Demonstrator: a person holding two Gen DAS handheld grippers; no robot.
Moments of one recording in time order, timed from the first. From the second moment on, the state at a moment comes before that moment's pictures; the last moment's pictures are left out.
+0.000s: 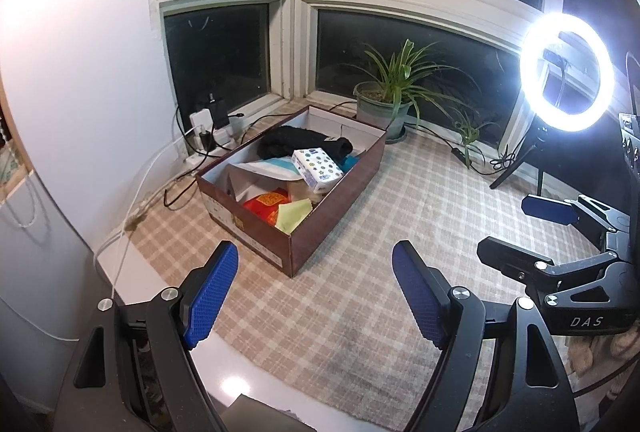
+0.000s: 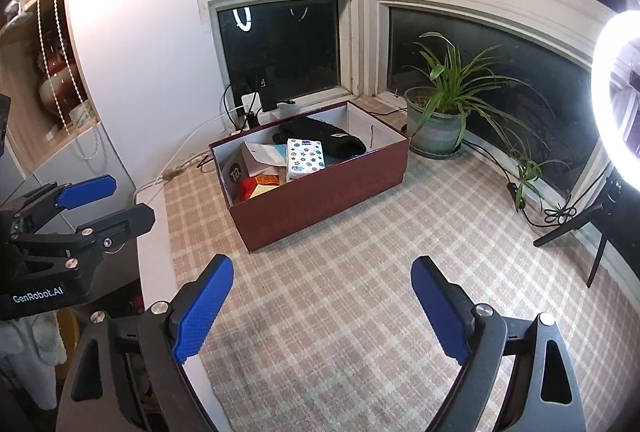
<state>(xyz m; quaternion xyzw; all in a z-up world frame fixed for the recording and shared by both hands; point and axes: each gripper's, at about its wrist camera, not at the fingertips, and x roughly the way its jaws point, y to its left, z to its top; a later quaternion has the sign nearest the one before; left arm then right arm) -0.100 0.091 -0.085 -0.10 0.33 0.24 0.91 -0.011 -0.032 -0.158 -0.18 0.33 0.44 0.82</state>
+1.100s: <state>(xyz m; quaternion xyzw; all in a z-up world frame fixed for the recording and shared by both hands) -0.097 0.092 -0.081 -0.10 0.33 0.22 0.91 -0.007 -0.043 -0.161 -0.18 0.33 0.42 0.82</state>
